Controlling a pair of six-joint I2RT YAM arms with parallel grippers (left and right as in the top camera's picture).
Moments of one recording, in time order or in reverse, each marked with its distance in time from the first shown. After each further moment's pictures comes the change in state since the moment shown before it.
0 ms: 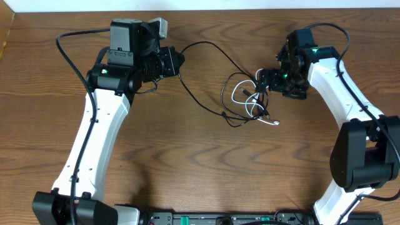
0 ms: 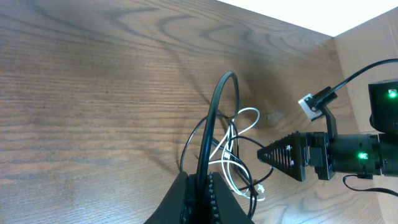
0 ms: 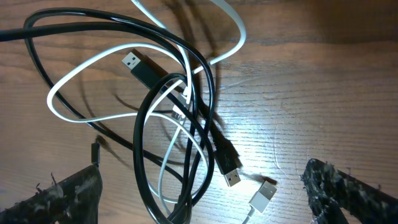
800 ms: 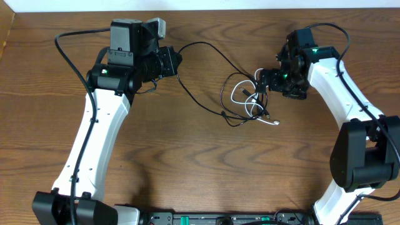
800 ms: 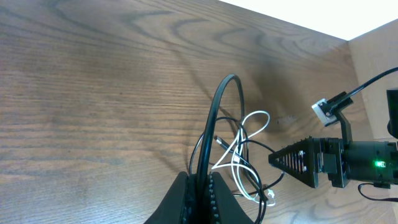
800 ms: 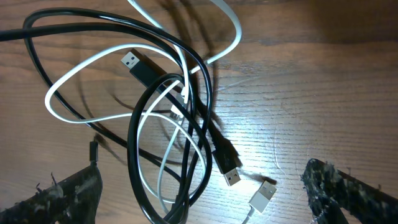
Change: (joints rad) left arm 0.000 0.000 0.000 -0.005 -0.049 0.000; right arm 0.000 0.000 0.000 0.000 0.000 0.000
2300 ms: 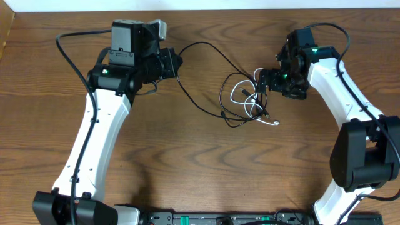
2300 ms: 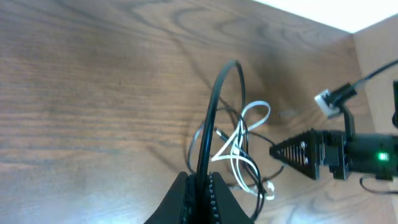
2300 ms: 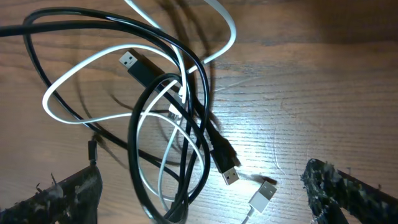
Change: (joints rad) left arm -0.021 0.000 0.000 -0.036 -0.004 -0.001; right arm 0.000 0.000 0.000 0.001 0.000 0.000
